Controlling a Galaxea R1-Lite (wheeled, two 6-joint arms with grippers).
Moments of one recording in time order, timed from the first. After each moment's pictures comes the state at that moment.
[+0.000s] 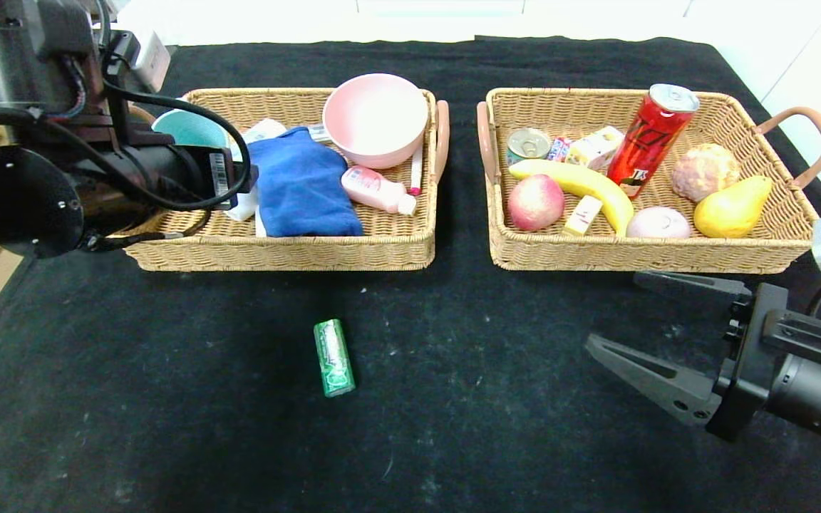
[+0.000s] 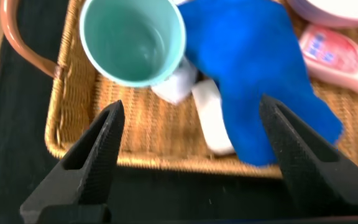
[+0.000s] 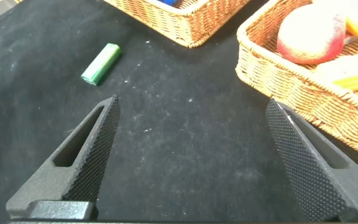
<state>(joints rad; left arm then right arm) -0.35 1.56 -1.28 -0.12 0.51 0.01 0.49 1.35 -0.50 -0.84 0.33 -0.11</state>
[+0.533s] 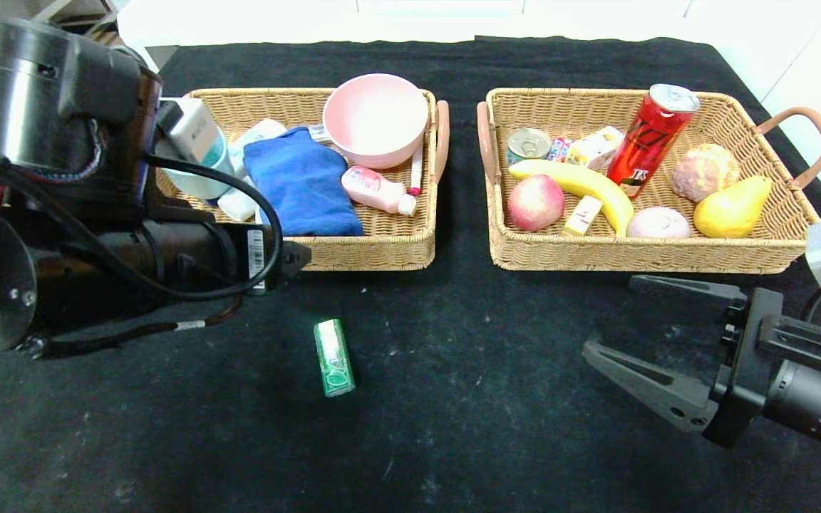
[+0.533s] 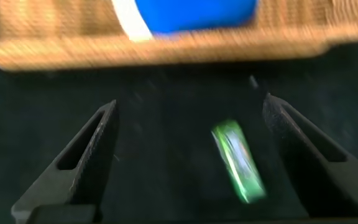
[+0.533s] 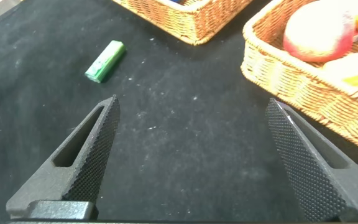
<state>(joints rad) -0.59 1.48 -1.24 0.25 0.52 -0.26 0.50 1.35 -0.49 -0.84 0.33 -0.11</state>
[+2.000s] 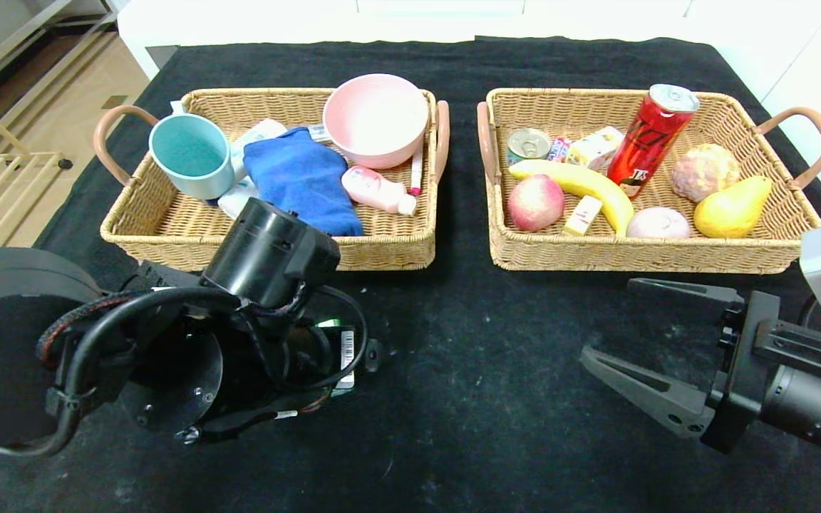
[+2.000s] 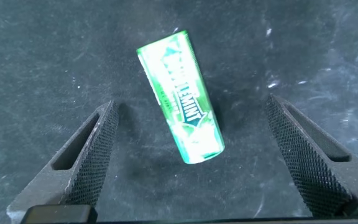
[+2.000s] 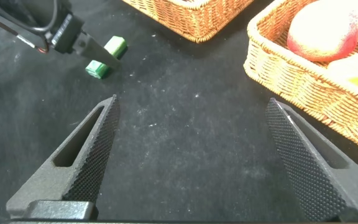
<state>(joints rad) -0.69 1.64 -1.13 0.27 0.41 -0.52 0.51 1.35 -0.49 -0.84 0.33 -0.13</state>
